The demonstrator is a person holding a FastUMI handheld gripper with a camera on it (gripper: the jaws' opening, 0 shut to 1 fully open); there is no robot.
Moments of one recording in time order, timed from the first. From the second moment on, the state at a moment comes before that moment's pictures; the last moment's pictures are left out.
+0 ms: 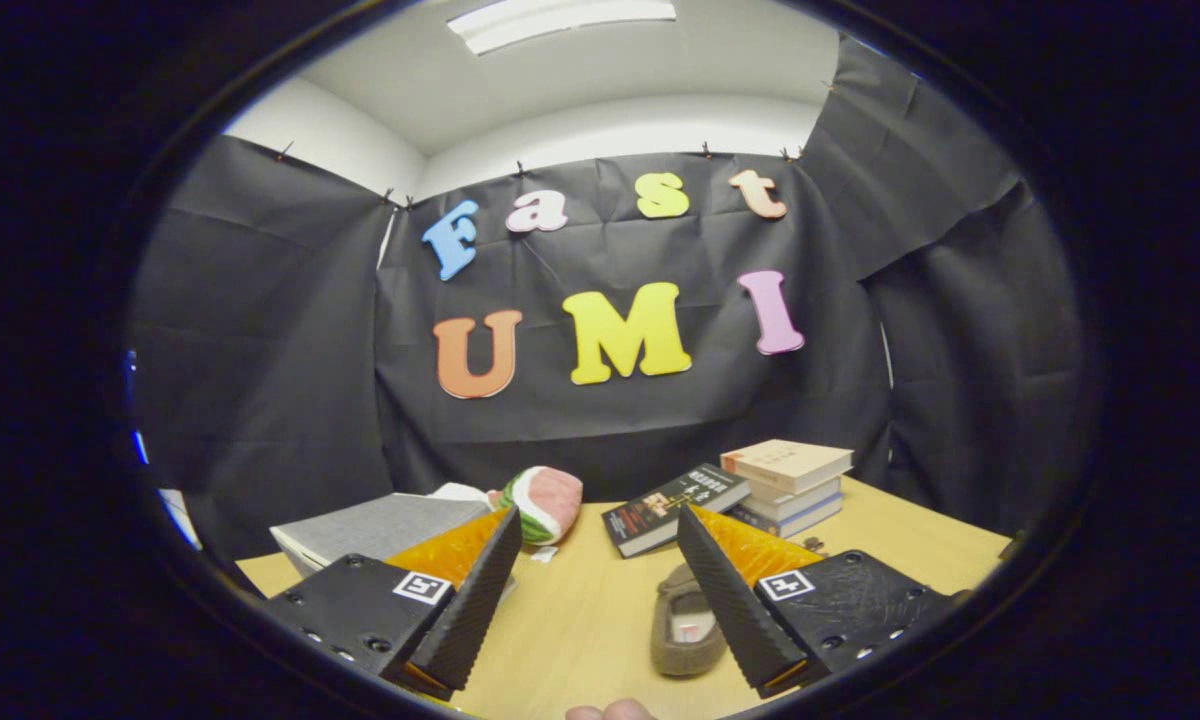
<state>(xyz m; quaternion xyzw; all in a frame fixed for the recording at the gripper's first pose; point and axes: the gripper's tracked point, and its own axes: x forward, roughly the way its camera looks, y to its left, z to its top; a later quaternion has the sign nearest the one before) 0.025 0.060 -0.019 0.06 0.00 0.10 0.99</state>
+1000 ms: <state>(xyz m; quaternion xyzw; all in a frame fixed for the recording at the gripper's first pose) 0.097 0.219 -0.137 0.39 0.20 0.28 0.85</state>
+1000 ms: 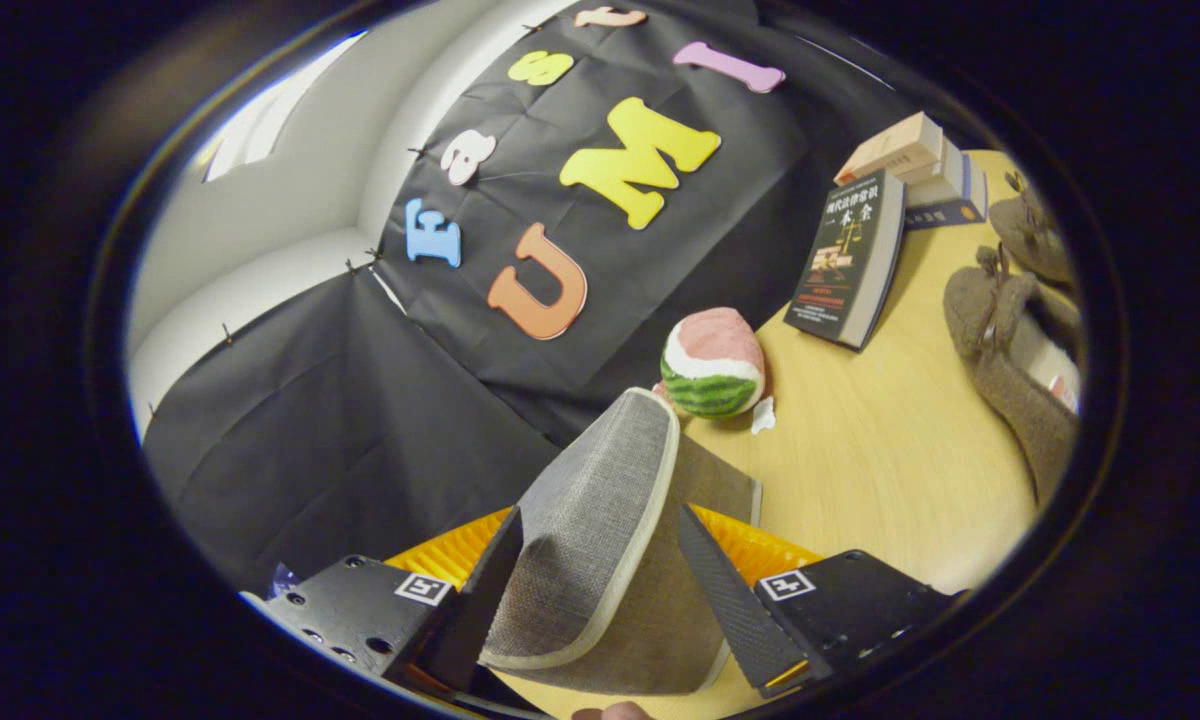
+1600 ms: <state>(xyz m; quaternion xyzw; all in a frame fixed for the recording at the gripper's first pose) 0.093 0.229 -0.108 0.45 0.23 0.34 0.79</state>
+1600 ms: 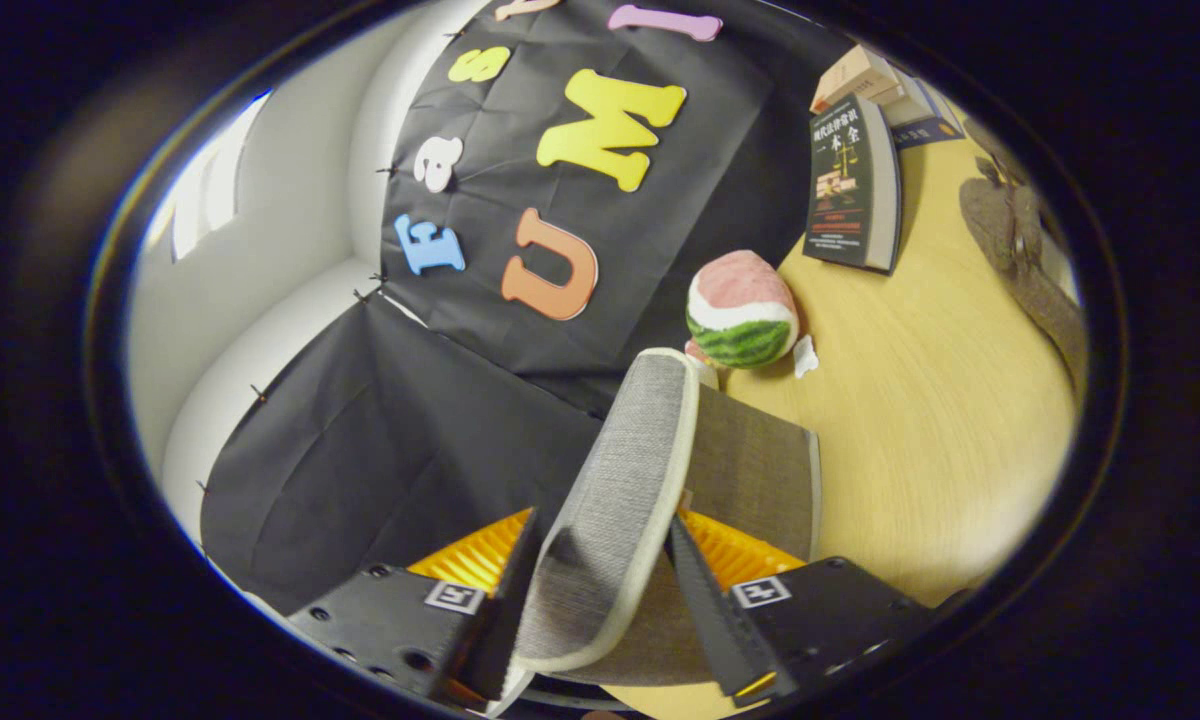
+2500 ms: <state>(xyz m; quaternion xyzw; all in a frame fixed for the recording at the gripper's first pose) 0.094 0.289 0.004 0.32 0.18 0.39 0.85</state>
